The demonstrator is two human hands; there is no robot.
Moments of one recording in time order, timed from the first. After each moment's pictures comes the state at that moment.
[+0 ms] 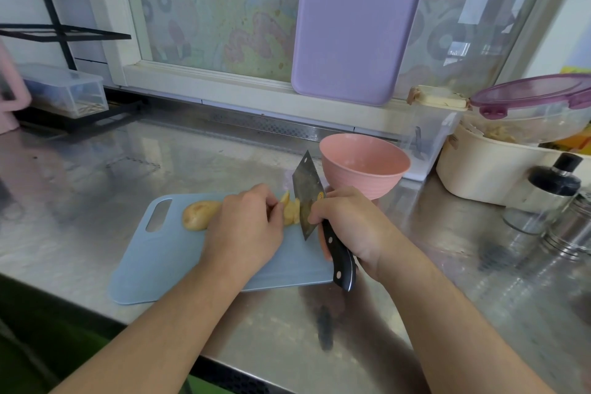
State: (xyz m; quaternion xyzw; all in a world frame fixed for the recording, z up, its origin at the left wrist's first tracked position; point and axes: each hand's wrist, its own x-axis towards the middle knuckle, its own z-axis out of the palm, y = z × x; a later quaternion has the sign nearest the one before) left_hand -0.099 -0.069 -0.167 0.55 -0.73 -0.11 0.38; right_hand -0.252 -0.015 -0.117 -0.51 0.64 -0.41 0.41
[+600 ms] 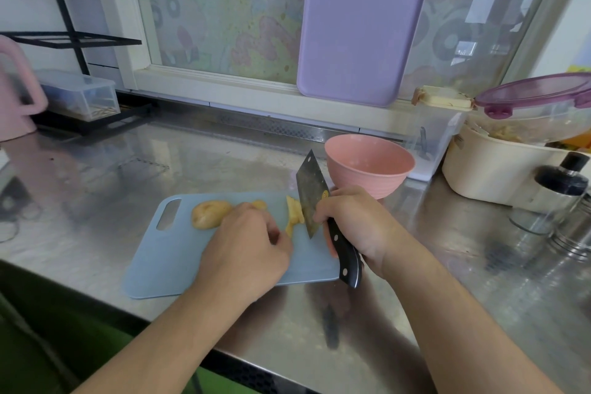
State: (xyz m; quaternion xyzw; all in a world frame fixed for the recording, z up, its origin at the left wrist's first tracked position) left_hand -0.089 -0.028 -0.157 0.62 -0.71 -0.15 0.30; right_hand -0.255 -0.014 -0.117 -0.52 0.63 -0.41 0.41
